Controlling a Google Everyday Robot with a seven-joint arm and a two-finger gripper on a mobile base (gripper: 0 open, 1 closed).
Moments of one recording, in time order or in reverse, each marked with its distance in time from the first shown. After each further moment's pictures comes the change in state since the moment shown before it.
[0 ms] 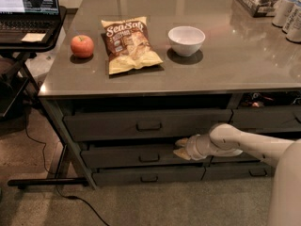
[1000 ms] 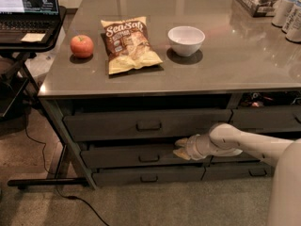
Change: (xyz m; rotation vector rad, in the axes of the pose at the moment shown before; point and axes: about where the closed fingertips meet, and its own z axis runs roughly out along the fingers) arm -0.001 0.001 0.001 -0.006 -0.002 0.001
